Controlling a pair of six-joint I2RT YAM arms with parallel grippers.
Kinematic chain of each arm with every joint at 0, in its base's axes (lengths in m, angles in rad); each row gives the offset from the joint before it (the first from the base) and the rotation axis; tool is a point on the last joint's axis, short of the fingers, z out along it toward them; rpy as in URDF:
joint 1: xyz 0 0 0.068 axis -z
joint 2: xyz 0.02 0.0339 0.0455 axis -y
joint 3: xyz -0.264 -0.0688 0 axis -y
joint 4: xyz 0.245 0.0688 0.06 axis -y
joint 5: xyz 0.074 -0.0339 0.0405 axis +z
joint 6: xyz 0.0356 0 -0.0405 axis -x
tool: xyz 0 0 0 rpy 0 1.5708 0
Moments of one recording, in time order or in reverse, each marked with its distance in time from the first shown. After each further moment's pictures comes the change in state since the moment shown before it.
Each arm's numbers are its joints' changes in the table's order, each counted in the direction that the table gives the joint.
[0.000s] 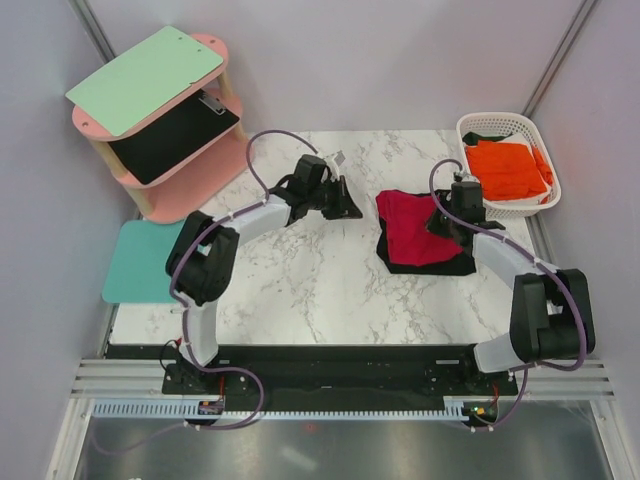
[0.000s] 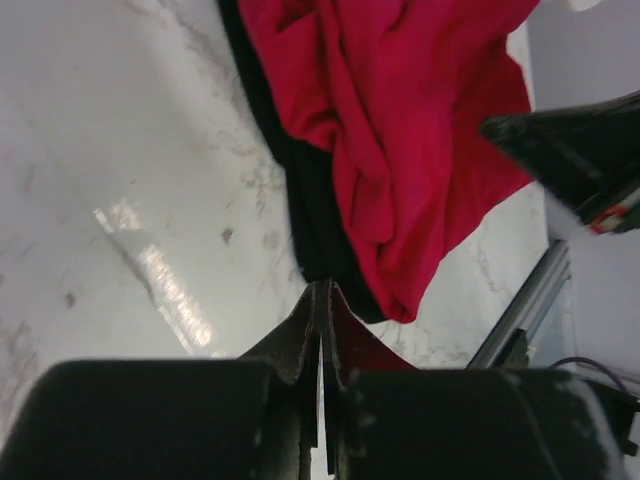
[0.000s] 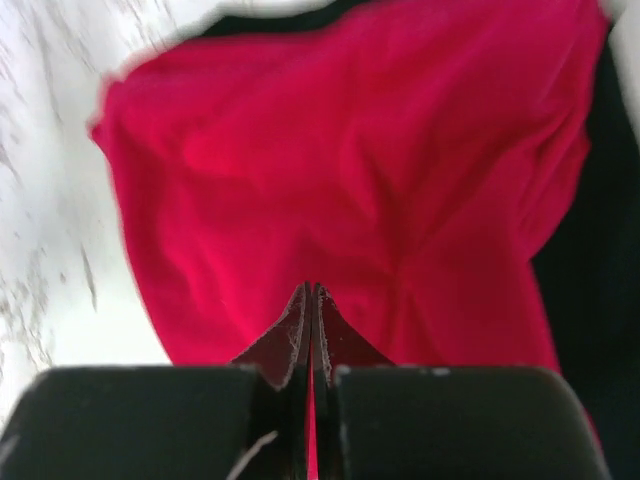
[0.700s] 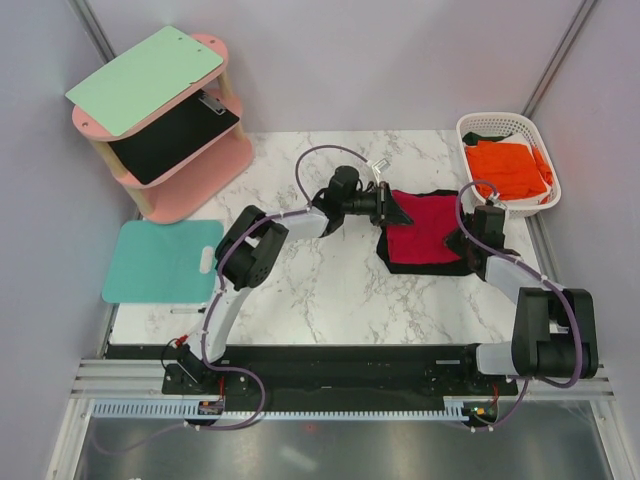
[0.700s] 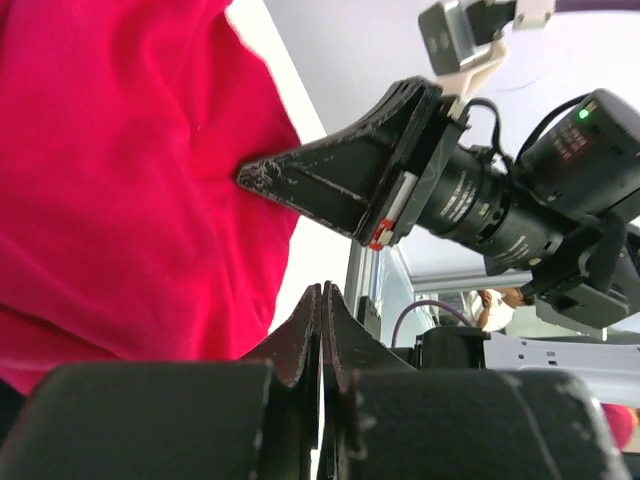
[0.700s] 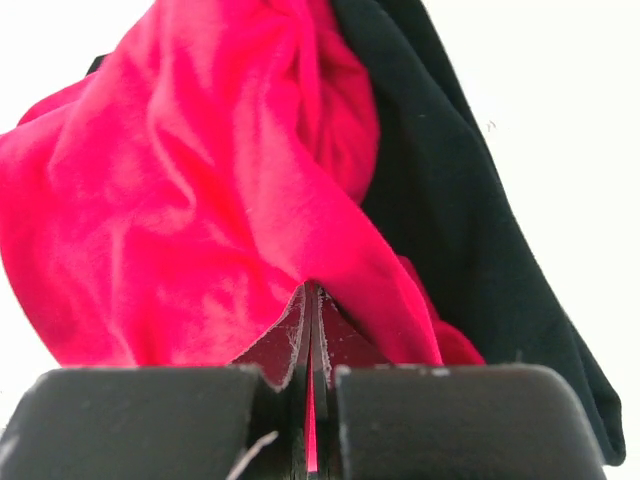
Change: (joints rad) left arm 0.114 -0.386 0.232 0.618 -0.406 0.386; right arm 0.147 0.084 -0.270 0.168 0.028 -0.164
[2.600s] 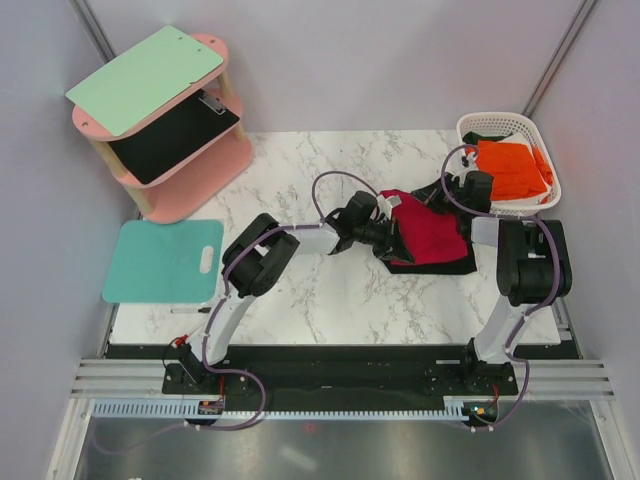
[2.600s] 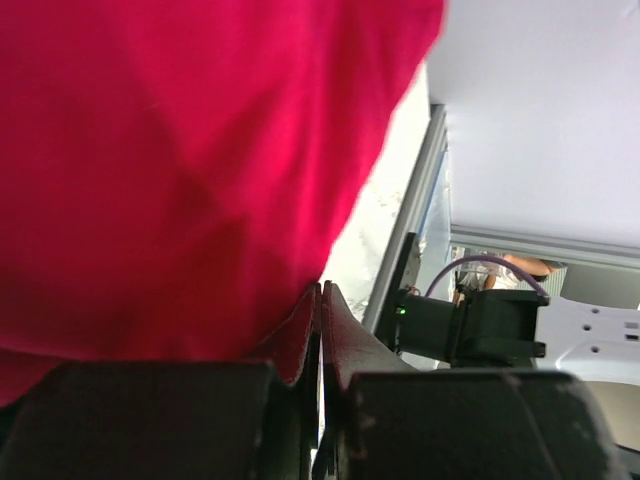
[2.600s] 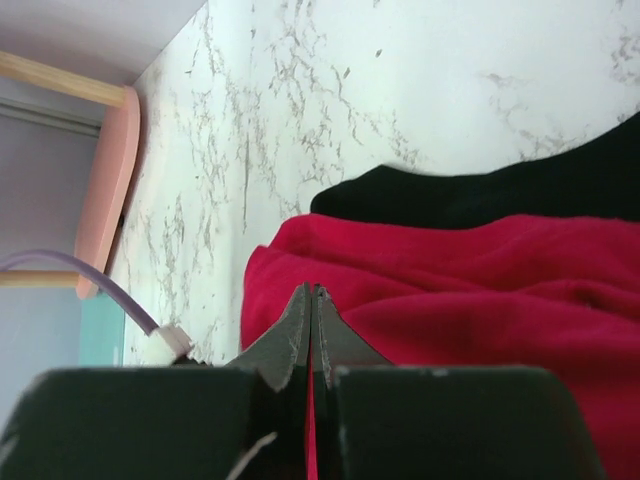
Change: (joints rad) left arm 0.118 0.003 -0.079 -0.252 0.056 -0.076; right arm -0.010 -0.468 0.304 0.443 0.461 -0.094
